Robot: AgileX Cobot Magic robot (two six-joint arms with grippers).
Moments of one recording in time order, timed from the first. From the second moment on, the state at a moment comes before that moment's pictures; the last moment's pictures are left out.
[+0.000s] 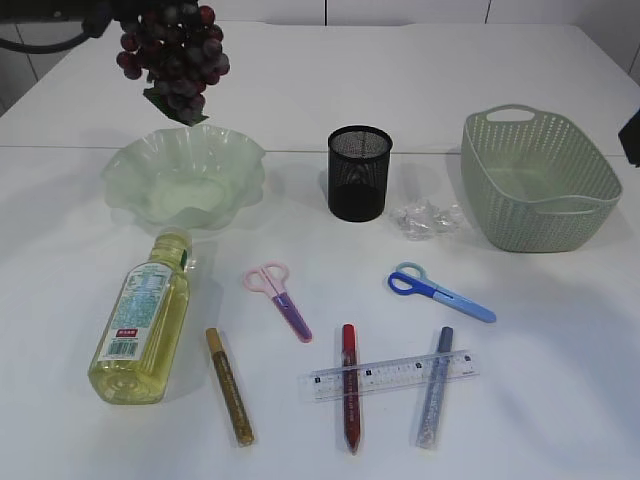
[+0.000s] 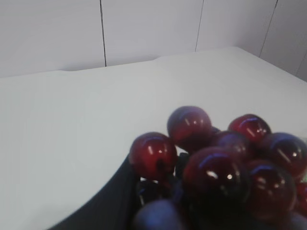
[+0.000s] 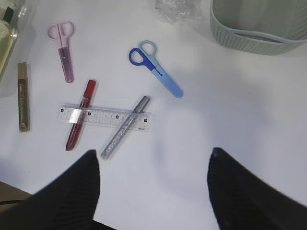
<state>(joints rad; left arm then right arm) -0.14 1.87 -1.48 -1.79 0.32 1.79 0.16 1.16 -1.24 0.17 1.20 -0.12</state>
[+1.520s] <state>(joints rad) -0.11 2.19 -1.58 -1.80 0.22 1.79 0.16 1.16 -1.24 0.16 1.25 -0.12</state>
